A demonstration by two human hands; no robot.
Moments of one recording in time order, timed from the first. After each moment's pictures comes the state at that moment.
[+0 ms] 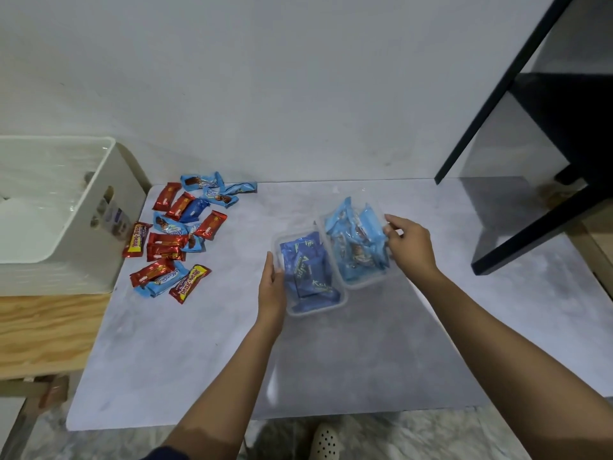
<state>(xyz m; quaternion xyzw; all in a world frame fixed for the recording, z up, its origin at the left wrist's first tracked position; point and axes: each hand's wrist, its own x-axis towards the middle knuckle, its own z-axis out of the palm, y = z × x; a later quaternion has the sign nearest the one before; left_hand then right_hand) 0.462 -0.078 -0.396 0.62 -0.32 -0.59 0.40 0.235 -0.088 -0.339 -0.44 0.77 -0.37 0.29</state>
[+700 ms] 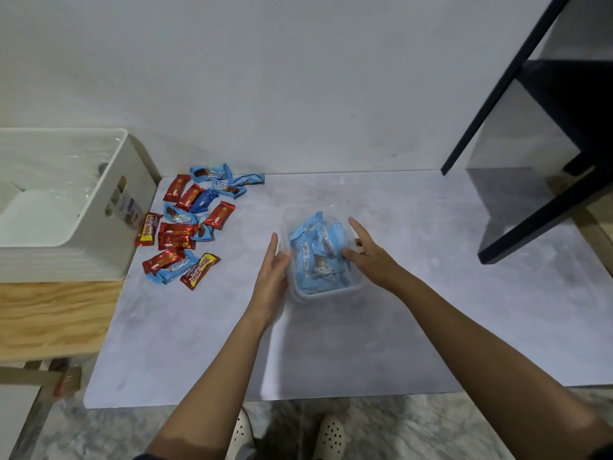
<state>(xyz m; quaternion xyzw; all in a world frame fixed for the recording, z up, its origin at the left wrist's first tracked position) 0.488 -0.065 -0.380 0.47 -0.34 -0.70 0.42 0.290 -0.064 -0.349 -0.53 0.66 -0.25 0.48</state>
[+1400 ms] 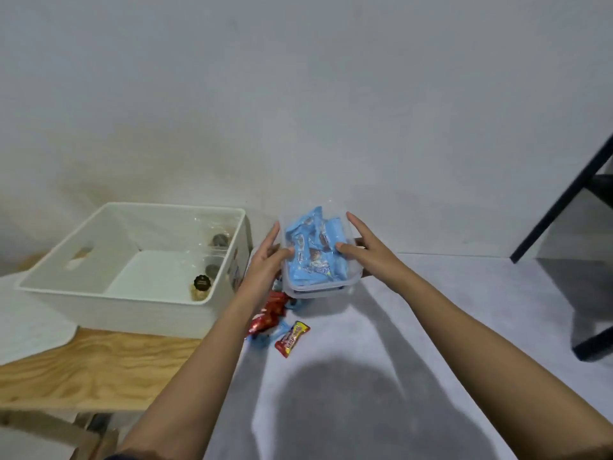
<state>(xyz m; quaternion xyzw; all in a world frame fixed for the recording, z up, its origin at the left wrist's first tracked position) 0.663 -0.159 -0.245 0.47 -0.45 -0.59 0.48 0.455 -0.156 -0.223 -0.56 0.55 -0.35 0.51</state>
